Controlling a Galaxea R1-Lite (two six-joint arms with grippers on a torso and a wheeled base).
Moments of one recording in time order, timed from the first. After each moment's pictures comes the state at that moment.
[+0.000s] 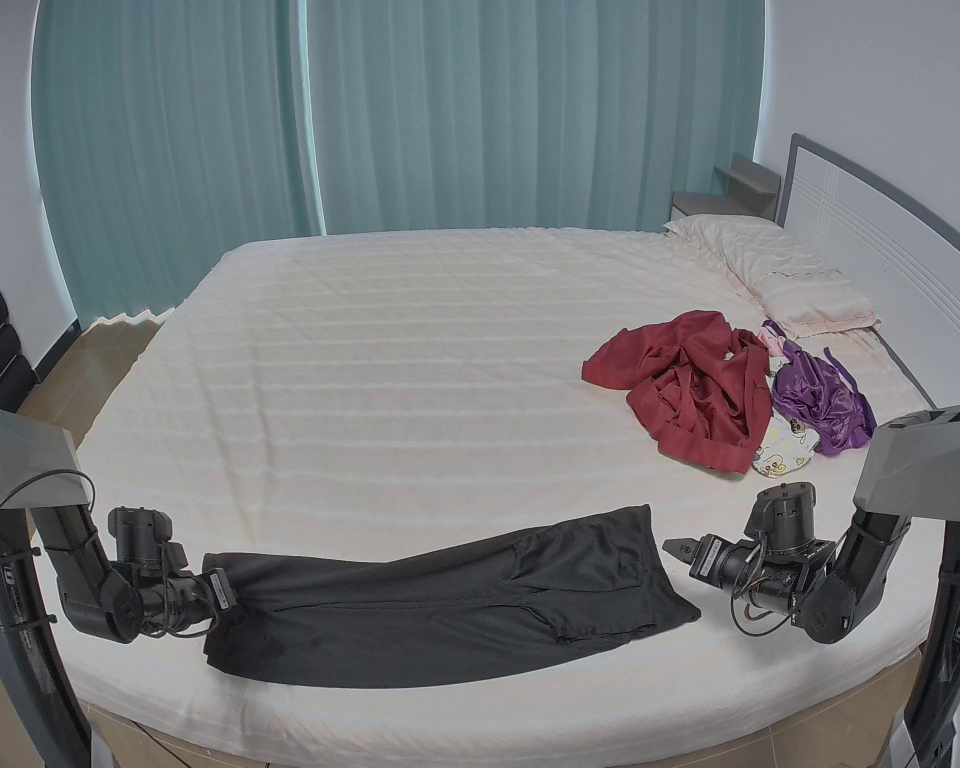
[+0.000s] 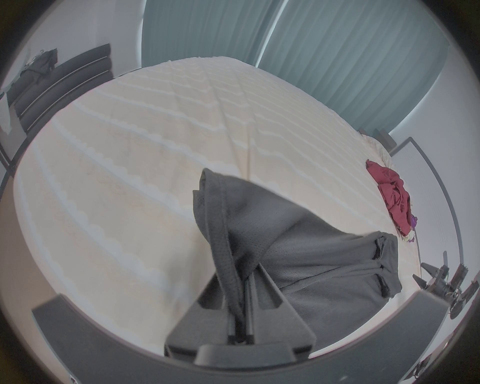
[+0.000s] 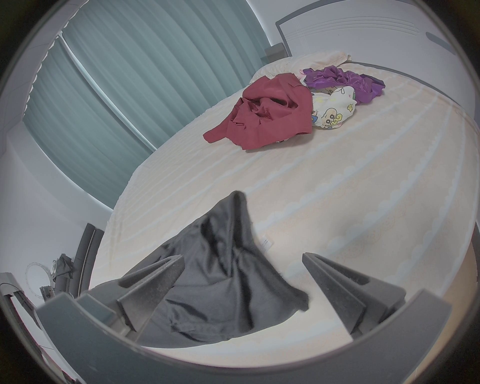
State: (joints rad) left arm 0.14 2.20 -0.39 -0.97 -0.18 -0.34; right arm 0.28 2.20 -0.45 -1.12 -0.07 0.64
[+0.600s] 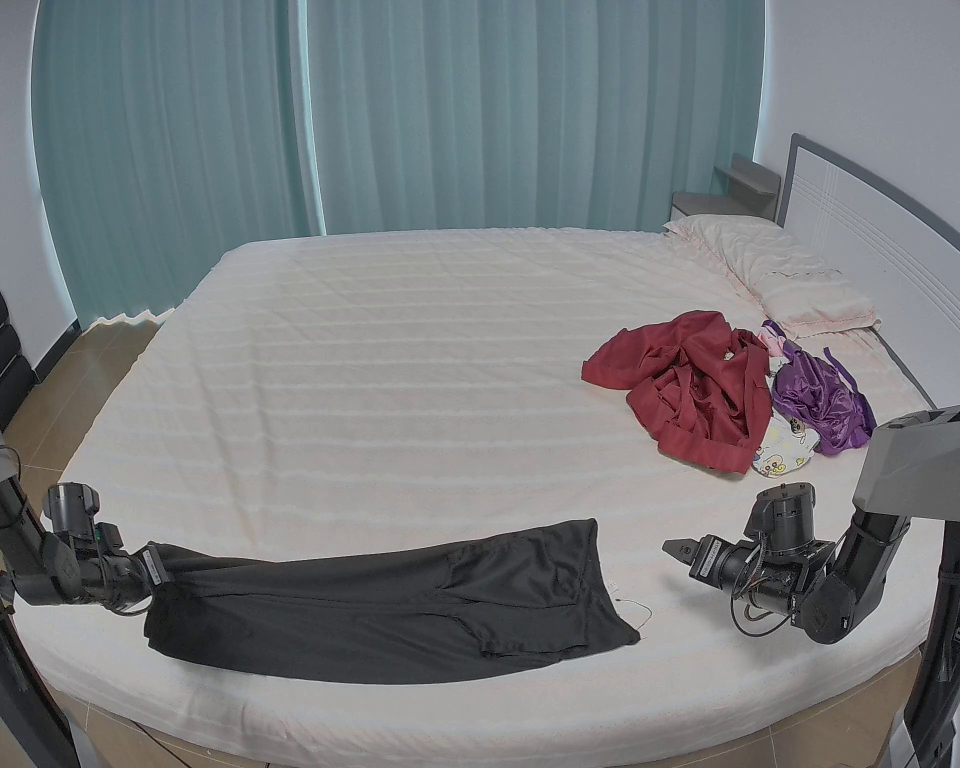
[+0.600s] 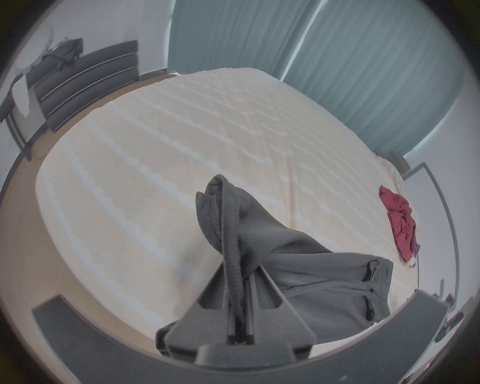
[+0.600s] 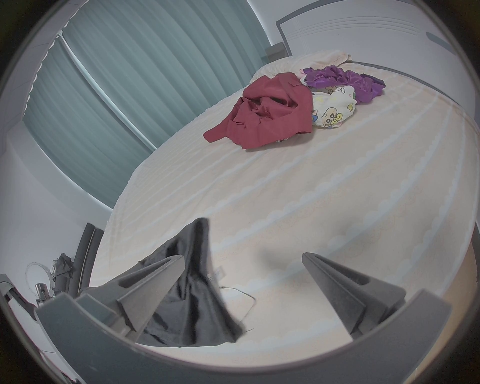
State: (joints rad) left arm 0.42 2.06 -0.48 -0.69 -0.28 -0.24; right arm 0.28 2.20 -0.45 -1.12 -0.07 0.64
